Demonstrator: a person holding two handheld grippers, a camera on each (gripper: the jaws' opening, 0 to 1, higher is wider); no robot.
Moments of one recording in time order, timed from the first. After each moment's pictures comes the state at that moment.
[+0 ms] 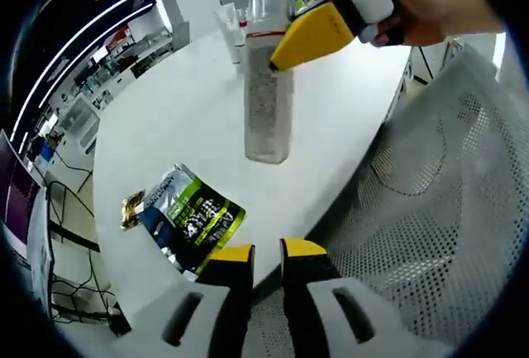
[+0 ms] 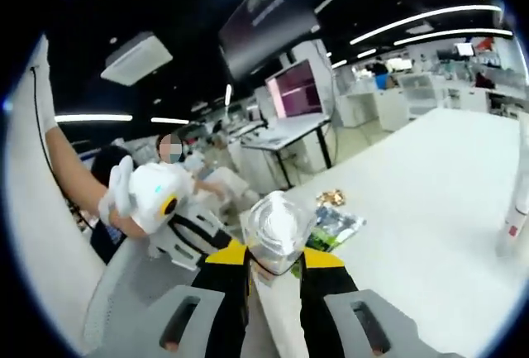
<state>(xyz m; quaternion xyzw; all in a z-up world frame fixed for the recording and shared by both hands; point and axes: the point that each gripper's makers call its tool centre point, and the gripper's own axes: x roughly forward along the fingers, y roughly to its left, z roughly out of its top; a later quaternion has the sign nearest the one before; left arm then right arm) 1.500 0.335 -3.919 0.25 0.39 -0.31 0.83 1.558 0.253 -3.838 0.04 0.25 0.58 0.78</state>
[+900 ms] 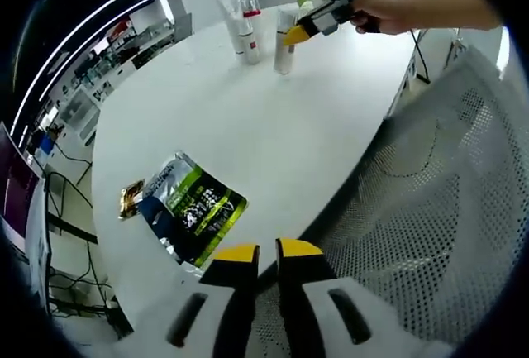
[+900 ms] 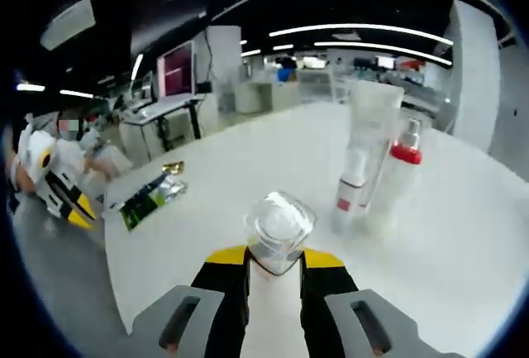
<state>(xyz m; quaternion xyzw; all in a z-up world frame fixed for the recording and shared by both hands) 1.498 0.342 -3.926 0.24 0.41 -0.30 0.83 1.687 0.089 -3.899 -0.09 0.28 0.31 0.90</state>
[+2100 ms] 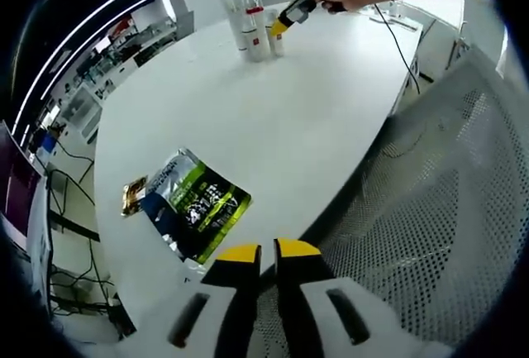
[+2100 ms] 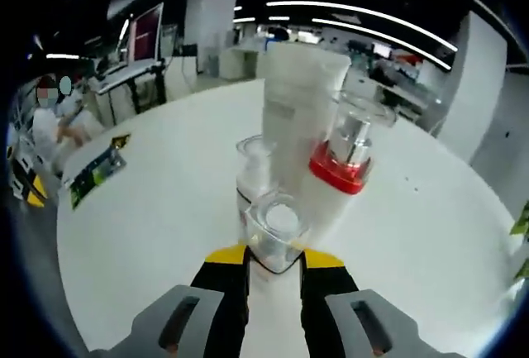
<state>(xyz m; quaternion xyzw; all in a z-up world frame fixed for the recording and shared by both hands) 1.499 0.346 -3.926 0.25 0.41 -0.29 0.83 1.781 0.045 -3.911 -0.17 0.31 0.27 0.89</state>
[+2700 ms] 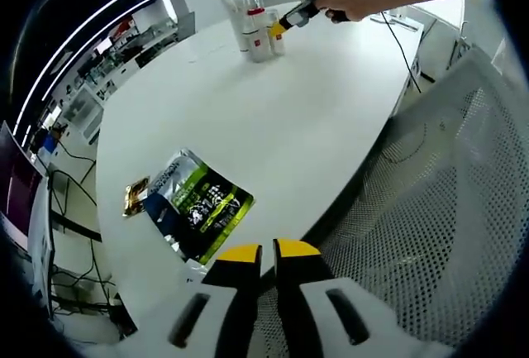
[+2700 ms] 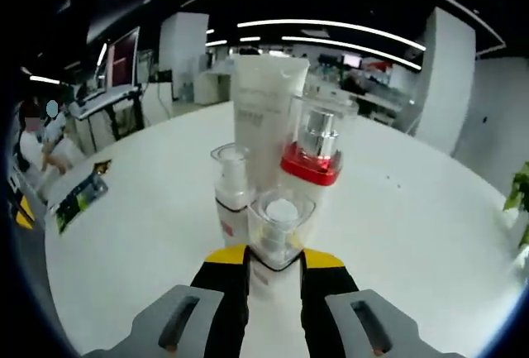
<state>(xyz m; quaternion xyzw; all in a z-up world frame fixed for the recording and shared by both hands) 1.500 0.347 -3.926 0.25 0.41 -0.29 0.83 1.781 0.040 -3.908 -0.12 0.26 0.23 0.93</state>
